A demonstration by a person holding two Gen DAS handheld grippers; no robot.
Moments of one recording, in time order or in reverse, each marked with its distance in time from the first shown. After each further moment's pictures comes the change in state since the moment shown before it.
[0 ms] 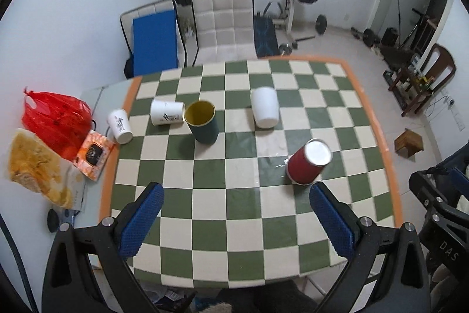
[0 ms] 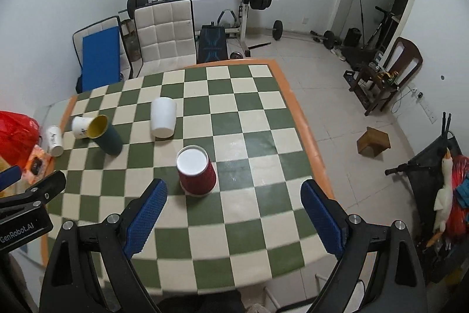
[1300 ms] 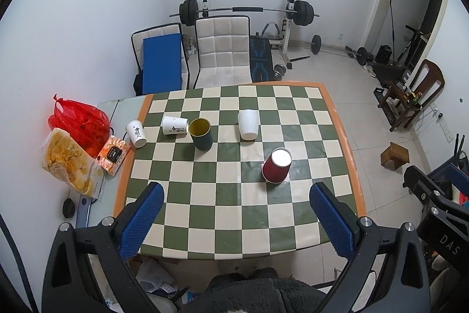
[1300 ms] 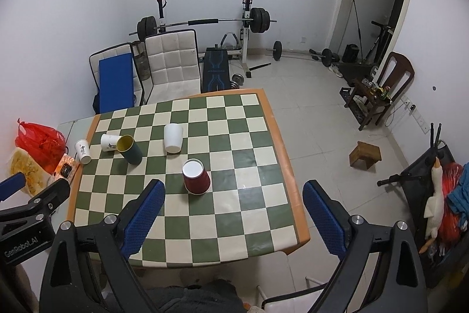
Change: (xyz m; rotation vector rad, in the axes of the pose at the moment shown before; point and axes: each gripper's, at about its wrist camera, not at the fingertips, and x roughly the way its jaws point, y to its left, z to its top) left arm -0.138 -0.030 -0.008 -0.024 -0.072 -0.009; right arm -0.166 -0.058 0.015 -0.006 -0.086 0.038
